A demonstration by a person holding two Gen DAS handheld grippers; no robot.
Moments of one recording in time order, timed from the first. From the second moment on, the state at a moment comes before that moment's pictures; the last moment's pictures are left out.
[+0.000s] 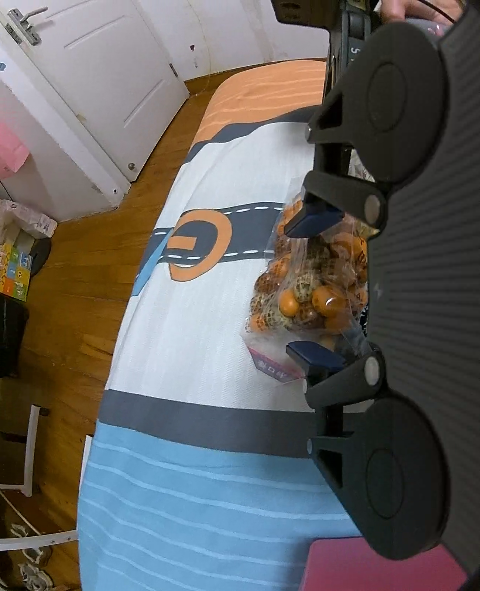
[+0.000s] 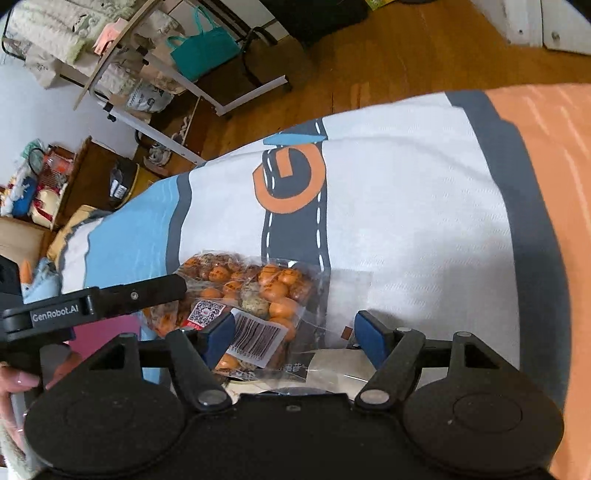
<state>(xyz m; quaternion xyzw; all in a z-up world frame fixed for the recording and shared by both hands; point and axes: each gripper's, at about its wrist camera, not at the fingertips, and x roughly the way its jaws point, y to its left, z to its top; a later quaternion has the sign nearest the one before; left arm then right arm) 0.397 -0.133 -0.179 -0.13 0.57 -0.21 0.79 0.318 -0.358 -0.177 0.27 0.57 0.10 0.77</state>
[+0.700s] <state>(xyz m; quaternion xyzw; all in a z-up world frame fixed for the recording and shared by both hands) 0.377 -0.121 -0.179 -0.19 0.52 -0.23 0.80 0.305 -0.334 -0.172 0.28 0.53 0.12 0.79</state>
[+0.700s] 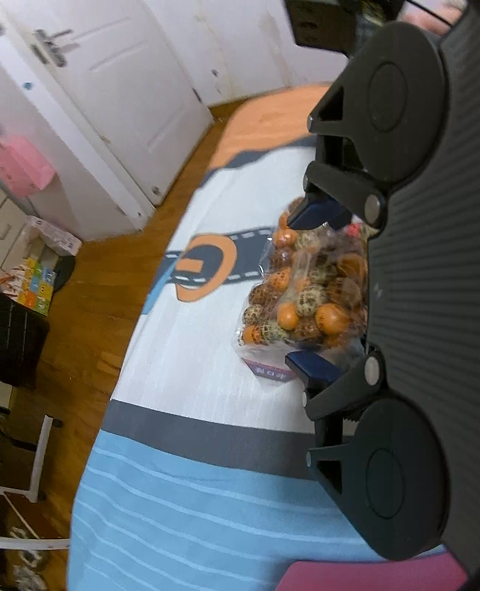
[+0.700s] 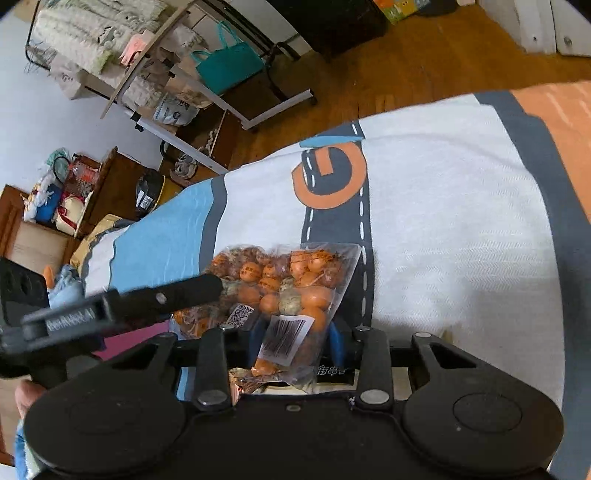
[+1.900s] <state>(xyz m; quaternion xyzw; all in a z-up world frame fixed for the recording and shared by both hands) 0.257 -0.077 -0.118 -0.10 0.54 -0.28 0.79 0.203 -0.273 -0.086 0.22 0.53 0.15 0.80</state>
